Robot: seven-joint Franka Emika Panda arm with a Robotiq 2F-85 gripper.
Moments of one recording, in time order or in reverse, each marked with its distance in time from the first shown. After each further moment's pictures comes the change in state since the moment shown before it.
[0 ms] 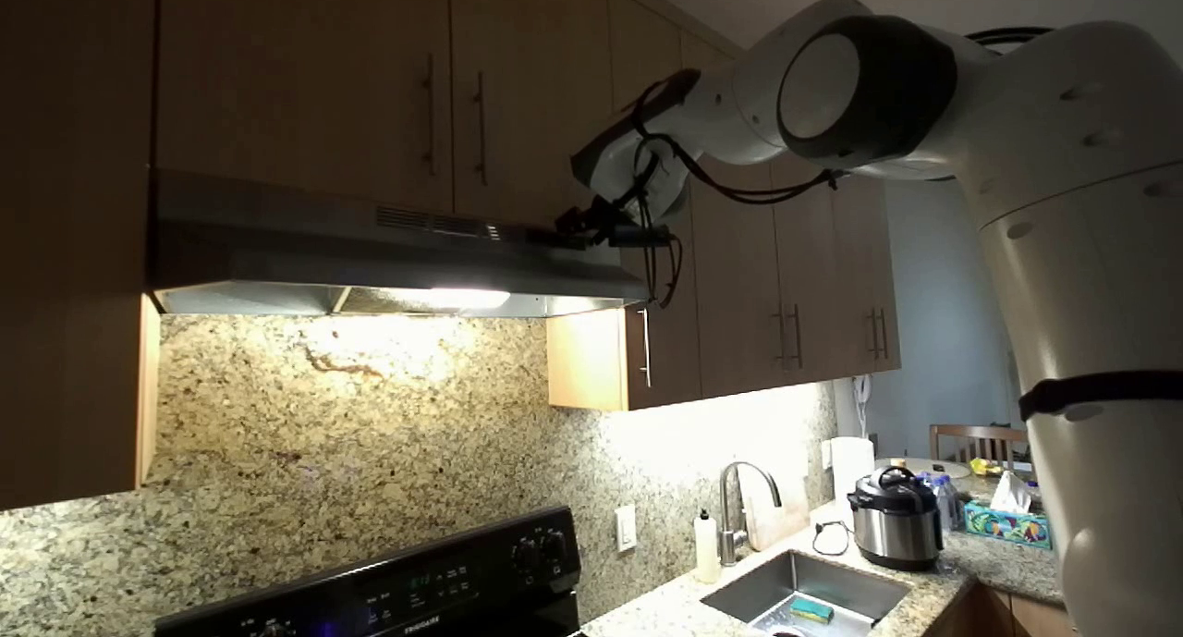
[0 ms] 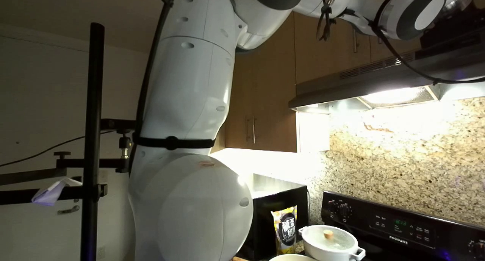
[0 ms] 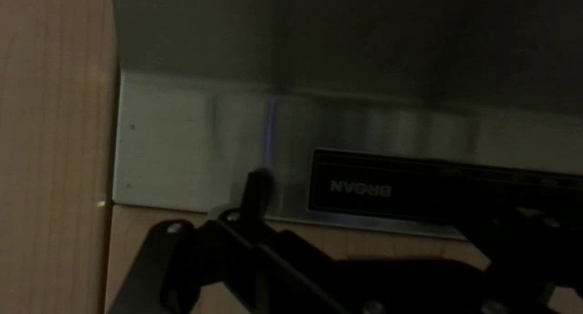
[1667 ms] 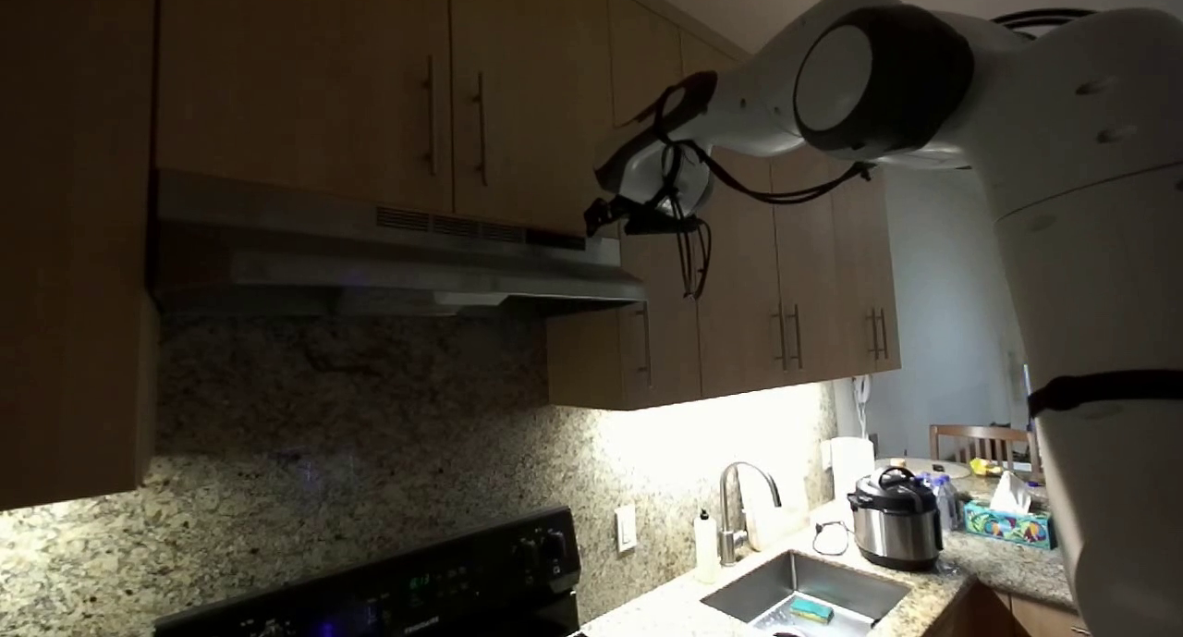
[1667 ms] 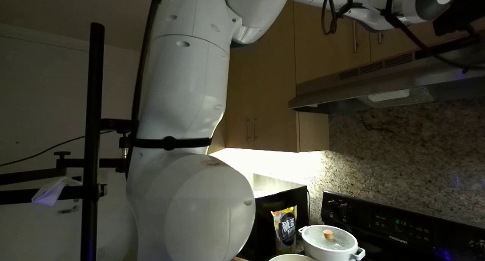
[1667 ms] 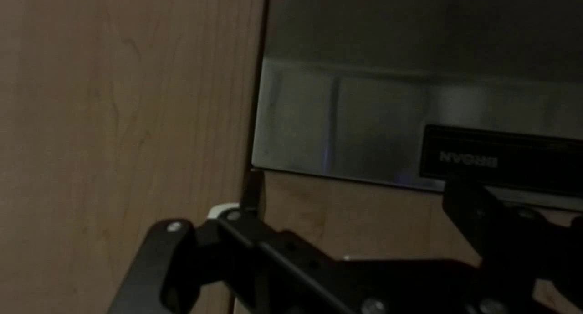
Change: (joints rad) arm 0.041 -0.050 -0.120 -0.032 -0.275 0.001 0.264
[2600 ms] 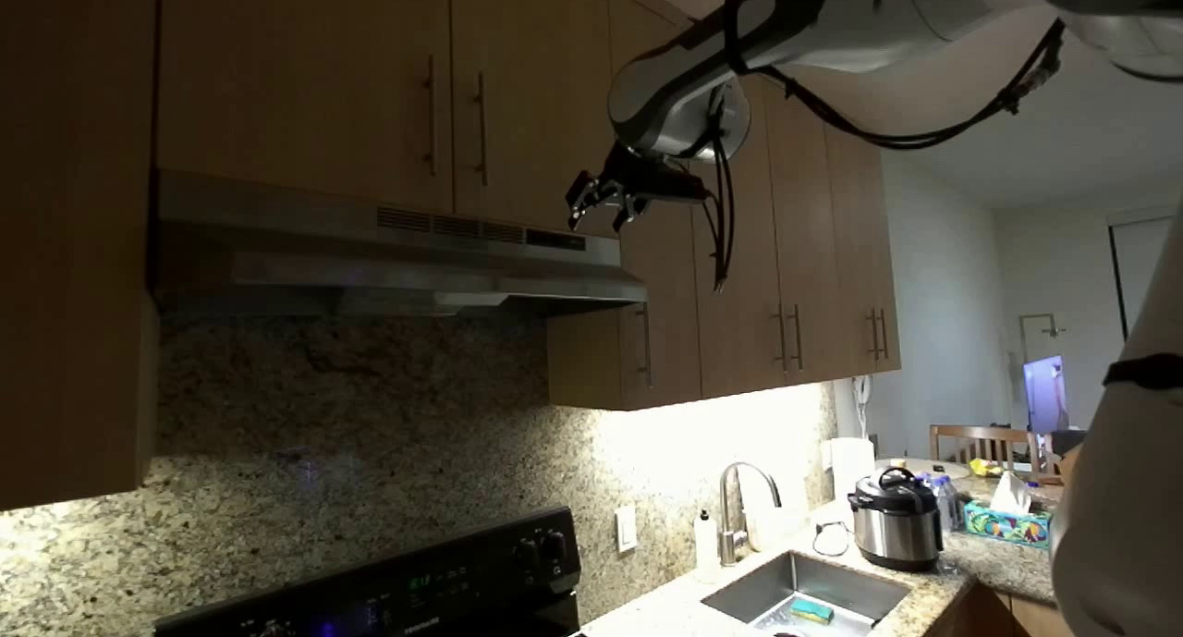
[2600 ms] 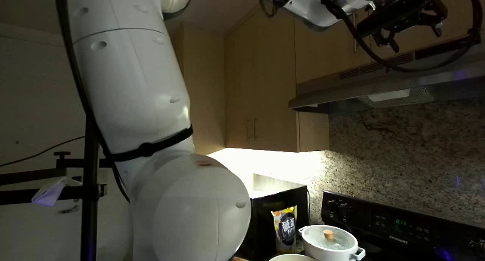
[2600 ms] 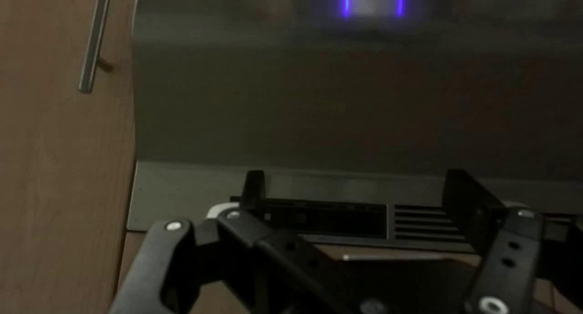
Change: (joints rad) arm -0.074 -0.435 0.249 -0.403 -0.358 -0.251 0.352
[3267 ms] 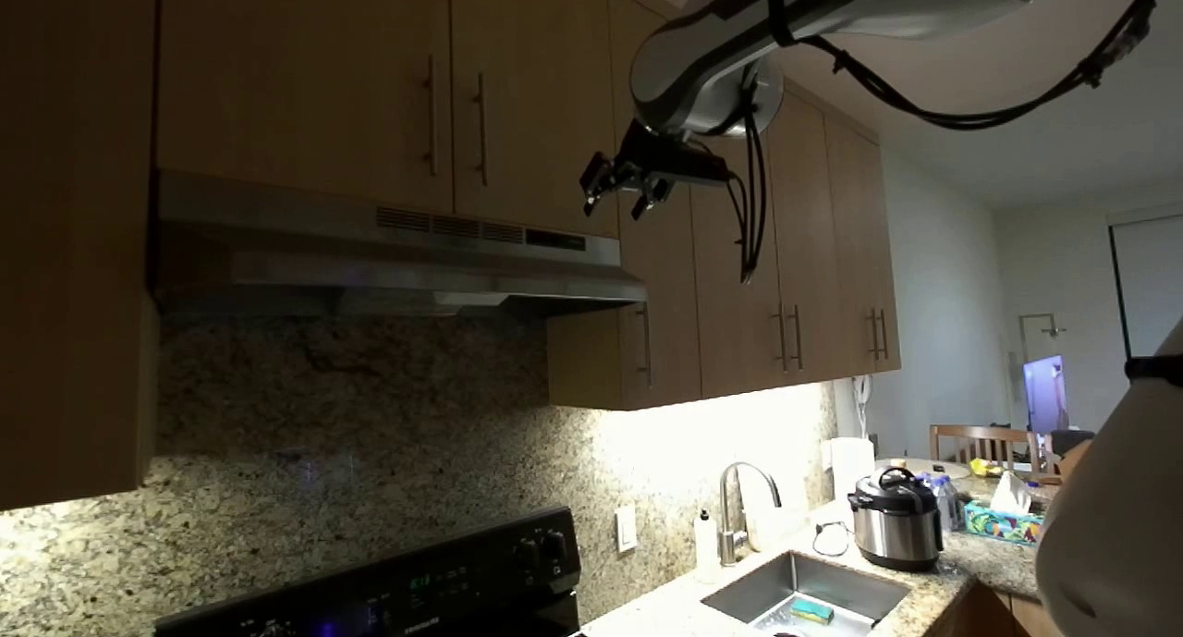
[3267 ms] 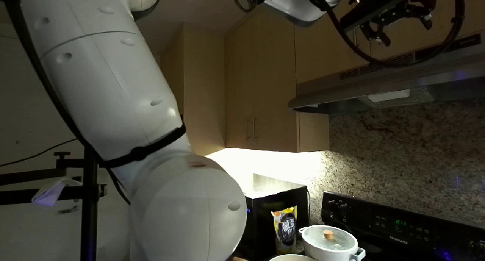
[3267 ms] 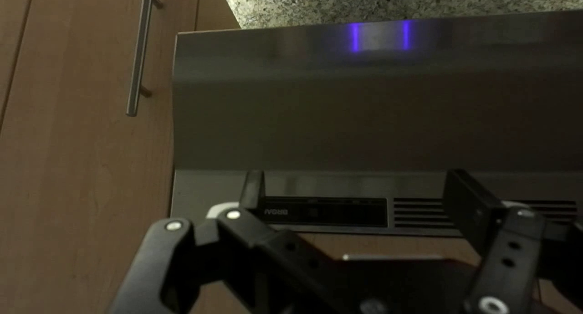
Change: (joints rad) arm -0.060 -0.141 0.058 -0.100 -0.069 -0.042 0.129
